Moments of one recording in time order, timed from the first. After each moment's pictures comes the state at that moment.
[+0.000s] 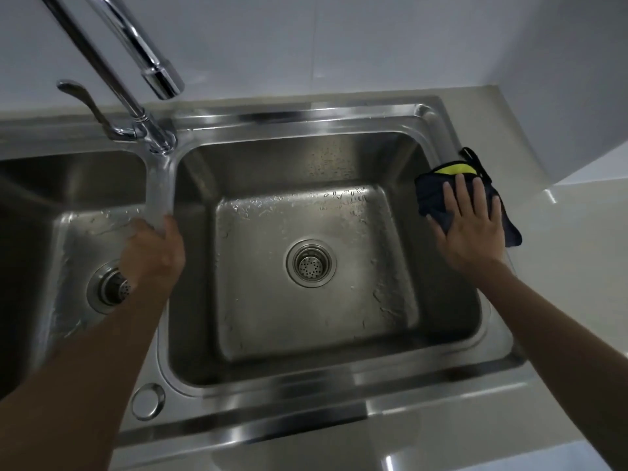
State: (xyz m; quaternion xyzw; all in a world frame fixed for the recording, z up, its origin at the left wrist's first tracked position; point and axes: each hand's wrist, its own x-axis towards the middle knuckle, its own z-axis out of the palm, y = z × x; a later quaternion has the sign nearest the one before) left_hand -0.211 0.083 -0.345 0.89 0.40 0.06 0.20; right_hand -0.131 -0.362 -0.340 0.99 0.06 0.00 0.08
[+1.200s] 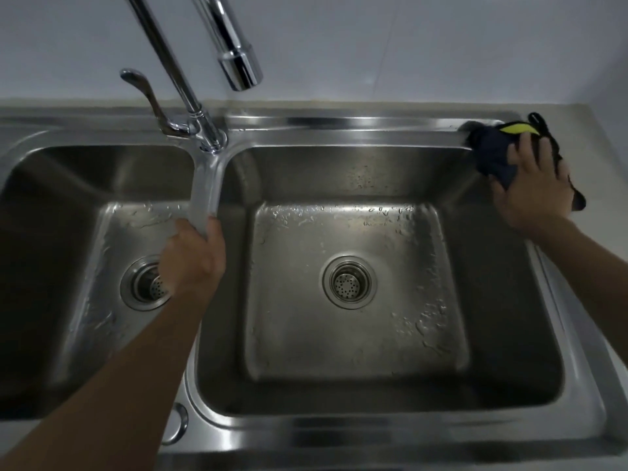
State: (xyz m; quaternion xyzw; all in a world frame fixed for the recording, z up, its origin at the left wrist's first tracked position) left_hand -0.208 0.088 -0.356 0.91 0.38 0.05 0.15; right_hand -0.006 -0.336 -0.338 1.00 0.06 0.00 0.08
